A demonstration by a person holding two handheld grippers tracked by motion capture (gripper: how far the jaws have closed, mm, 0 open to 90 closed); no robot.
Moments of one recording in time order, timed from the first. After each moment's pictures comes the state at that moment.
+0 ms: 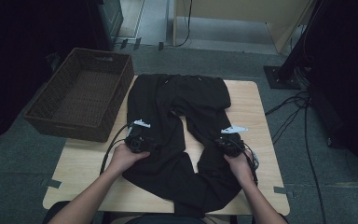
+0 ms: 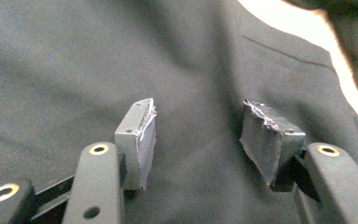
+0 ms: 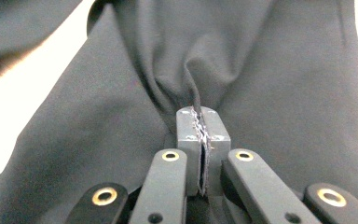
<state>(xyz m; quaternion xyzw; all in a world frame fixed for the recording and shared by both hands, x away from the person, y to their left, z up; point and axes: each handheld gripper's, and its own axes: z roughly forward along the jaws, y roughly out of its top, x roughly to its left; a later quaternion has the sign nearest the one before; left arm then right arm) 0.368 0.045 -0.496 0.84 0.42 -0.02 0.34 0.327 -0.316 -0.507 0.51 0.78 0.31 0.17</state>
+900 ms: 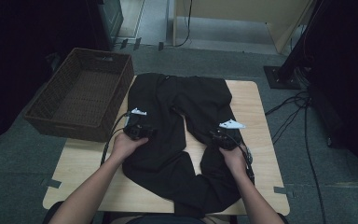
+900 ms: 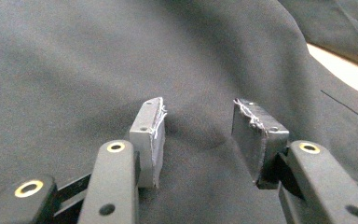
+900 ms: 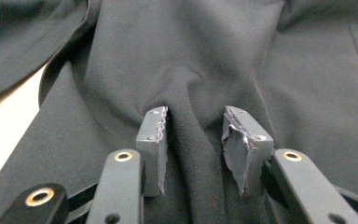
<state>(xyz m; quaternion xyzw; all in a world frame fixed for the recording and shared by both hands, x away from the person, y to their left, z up) 0.417 0.051 -0.503 0.81 0.46 0.04 0.36 0.359 -0.308 -0.522 0.52 0.74 0.36 0.22</state>
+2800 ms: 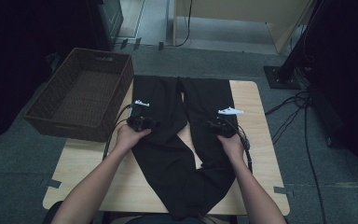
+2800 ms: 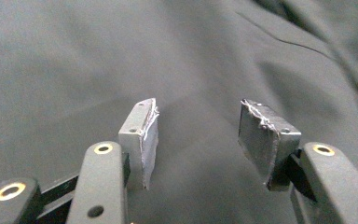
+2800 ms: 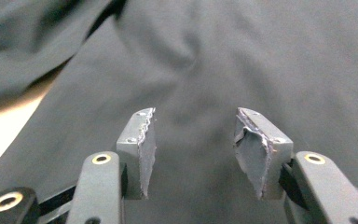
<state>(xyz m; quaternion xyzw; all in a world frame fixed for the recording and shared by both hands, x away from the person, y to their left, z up) 0.433 0.046 -0.490 0.81 0.47 0.03 0.36 0.394 -0.308 -0.506 0.52 0.74 0.36 0.21</state>
